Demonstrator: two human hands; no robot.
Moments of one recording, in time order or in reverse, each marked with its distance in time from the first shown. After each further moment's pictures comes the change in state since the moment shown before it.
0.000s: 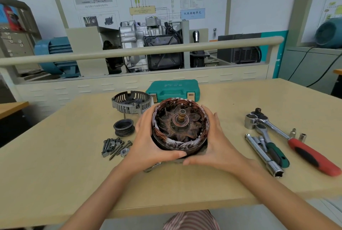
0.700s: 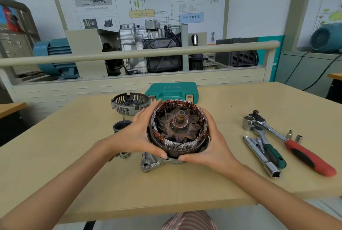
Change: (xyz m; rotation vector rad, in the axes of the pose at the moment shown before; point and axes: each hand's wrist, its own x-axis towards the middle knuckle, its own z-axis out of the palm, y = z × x) left_hand 0.028 -0.009 -0.046 0.220 -0.512 -0.141; right_hand -0.003 -0.001 0.010 0.343 0.142 0.003
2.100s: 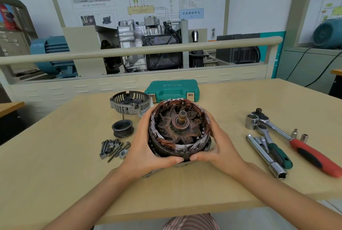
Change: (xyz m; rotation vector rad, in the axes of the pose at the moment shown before) left_hand -0.004 -0.006 0.056 -0.300 0.481 0.256; right_hand 0.000 0.005 -0.009 0.044 -0.090 -0.083
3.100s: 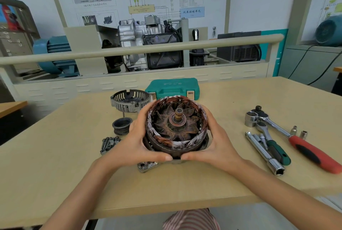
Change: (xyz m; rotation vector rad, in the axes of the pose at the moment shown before) left_hand 0.005 0.006 -0.029 0.117 -0.285 -0.149; right_hand 0.000 -0.007 0.003 -0.090 0.045 0.009
